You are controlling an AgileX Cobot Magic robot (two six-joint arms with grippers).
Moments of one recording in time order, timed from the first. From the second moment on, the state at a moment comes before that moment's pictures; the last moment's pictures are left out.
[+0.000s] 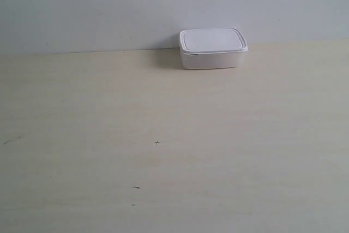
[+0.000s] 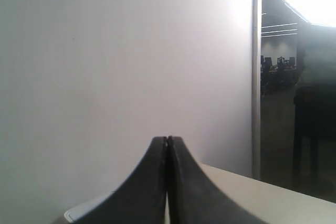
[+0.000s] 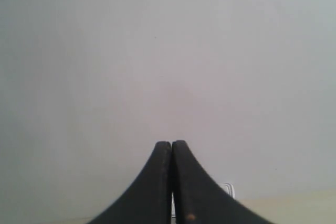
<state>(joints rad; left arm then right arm) -0.71 0.46 -0.48 -0.24 -0.17 0.27 0.27 0.07 -0.56 -0.13 0.38 0.34</state>
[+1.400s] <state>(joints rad) -0.39 0.17 -0.18 -0.22 -0.12 0.27 0.14 0.00 -0.55 -0.13 0.50 0.34</state>
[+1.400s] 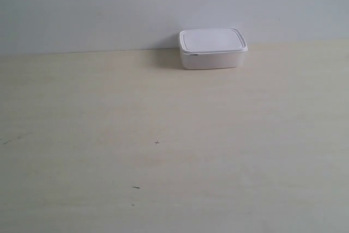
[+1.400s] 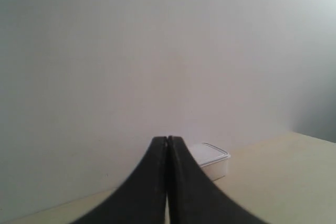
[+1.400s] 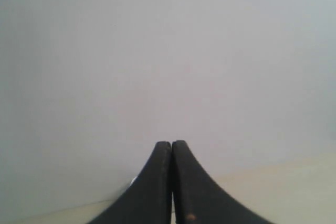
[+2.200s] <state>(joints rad) -0.29 0.08 -0.14 -0.22 -0.06 0.28 -0.01 0.00 -0.44 0.02 0.44 0.34</state>
